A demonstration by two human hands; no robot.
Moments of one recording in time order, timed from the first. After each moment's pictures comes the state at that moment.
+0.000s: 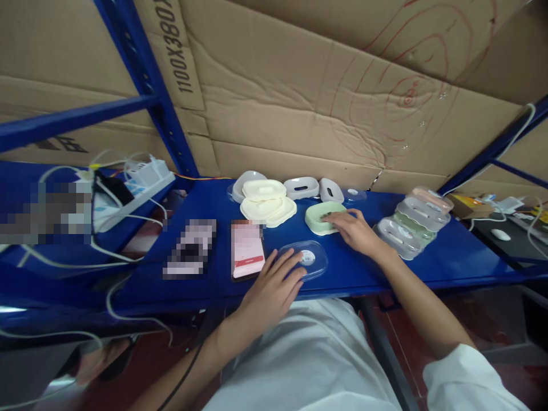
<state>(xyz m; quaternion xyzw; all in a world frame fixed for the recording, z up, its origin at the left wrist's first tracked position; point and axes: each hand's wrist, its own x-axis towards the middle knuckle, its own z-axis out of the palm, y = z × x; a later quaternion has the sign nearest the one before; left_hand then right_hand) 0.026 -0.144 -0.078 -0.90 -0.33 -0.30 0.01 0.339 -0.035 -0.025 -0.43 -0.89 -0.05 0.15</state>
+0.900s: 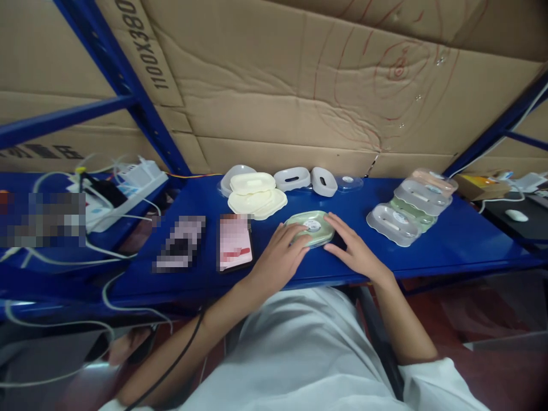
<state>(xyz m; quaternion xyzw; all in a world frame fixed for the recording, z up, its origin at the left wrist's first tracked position) 0.078 -0.110 -0.045 -0.88 -0.34 -0.33 -0.03 0.342 -0.103 -0.063 -0.46 -0.82 0.16 0.30</state>
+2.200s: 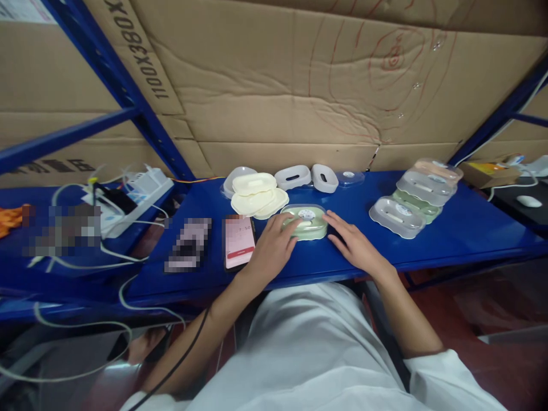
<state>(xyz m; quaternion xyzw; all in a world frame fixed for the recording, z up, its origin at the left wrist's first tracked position) 0.061 -0.087 -0.052 -0.86 -0.38 -0.34 -0.02 0.335 -0.109 -0.062 -0.47 -0.84 0.09 0.26</state>
